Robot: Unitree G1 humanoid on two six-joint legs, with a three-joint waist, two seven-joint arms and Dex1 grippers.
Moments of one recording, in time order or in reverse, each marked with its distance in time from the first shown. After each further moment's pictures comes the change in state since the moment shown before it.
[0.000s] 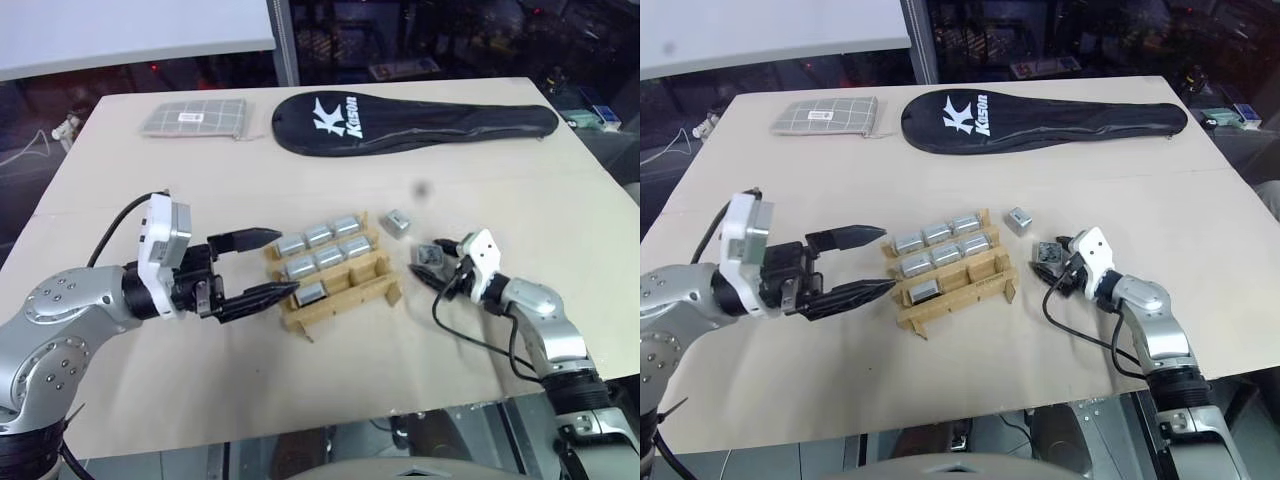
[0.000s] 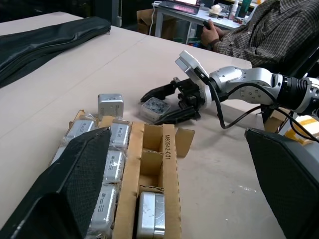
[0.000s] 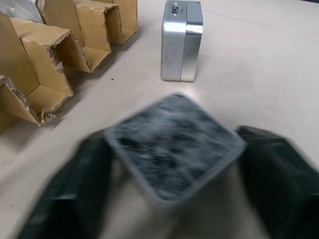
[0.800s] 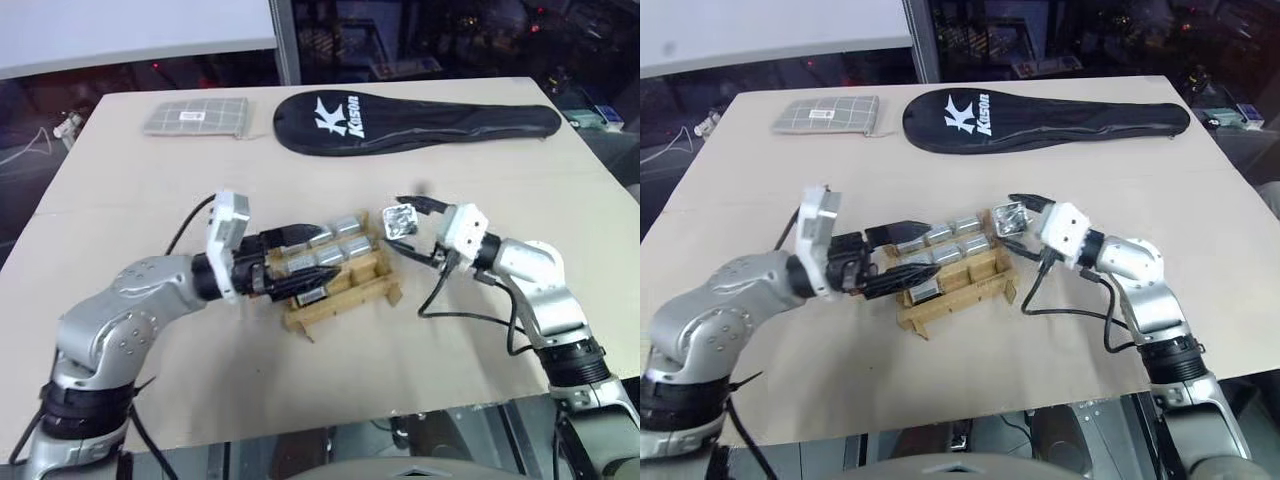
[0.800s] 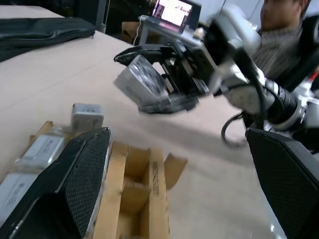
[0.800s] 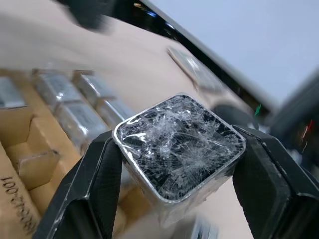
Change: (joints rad) left arm -0.271 -0.209 -0.250 0.143 -0.017 0.138 0.117; right arm -0.200 -0.041 0.151 -0.182 -0.183 -0.381 0.098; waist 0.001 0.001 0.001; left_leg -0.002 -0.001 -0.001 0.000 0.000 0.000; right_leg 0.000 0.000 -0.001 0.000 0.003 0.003
